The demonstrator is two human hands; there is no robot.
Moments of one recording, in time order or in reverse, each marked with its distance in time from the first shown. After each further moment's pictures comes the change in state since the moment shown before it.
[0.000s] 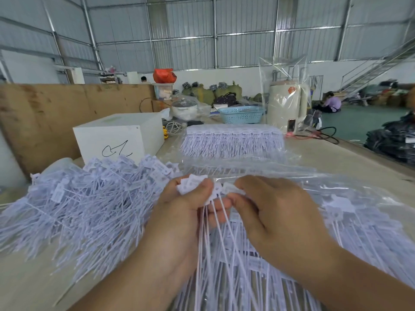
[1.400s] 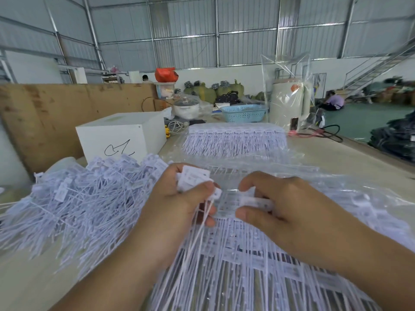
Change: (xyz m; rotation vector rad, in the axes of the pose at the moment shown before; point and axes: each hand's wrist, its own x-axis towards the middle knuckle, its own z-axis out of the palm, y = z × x) left_hand 0.003 0.014 -0.011 0.290 -0.062 0.126; right_hand 0.006 0.014 -0.028 0.187 -0.489 0.172
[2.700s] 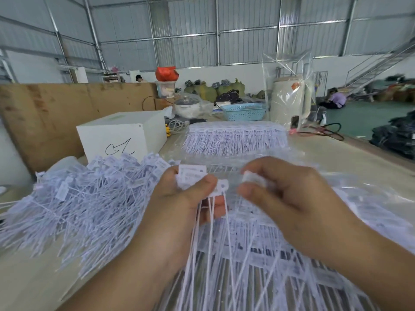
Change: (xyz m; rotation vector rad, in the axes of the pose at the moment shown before) left_hand -0.007 0.003 0.014 -0.187 0.082 -0.035; right_hand -0.001 -0.009 0.002 0.344 0.230 -0.017
